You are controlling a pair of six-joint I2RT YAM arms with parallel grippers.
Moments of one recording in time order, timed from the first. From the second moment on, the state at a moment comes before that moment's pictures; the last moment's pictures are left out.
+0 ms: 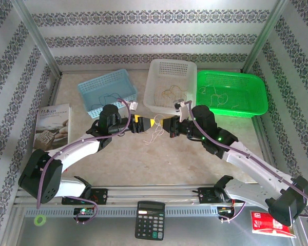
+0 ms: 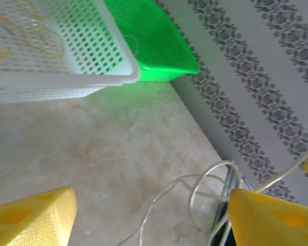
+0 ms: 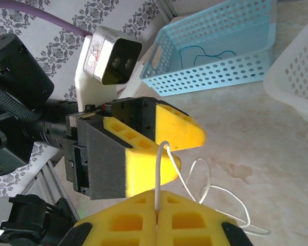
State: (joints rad) left arm -0.49 1.33 0.68 0.37 0.65 -0.62; right arm 0.68 1.01 0.84 -0.19 -0.34 0.50
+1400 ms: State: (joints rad) left arm -0.48 1.41 0.66 0.66 0.81 -0.82; right arm 0.68 0.98 0.84 -0.19 -0.38 0.50
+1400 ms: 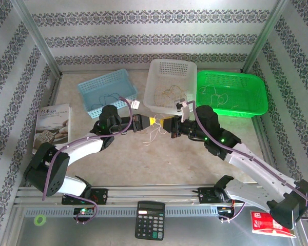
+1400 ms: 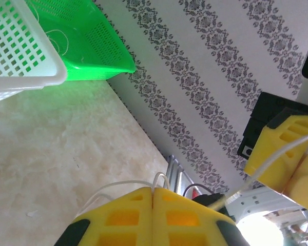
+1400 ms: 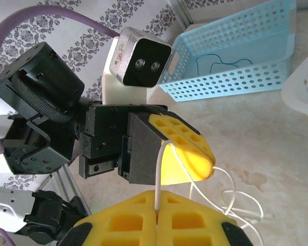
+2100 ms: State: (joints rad) left arm -0.46 1.22 0.53 0.20 0.33 -0.65; right arm 0.30 0.86 0.90 -0.20 -0.27 0.58
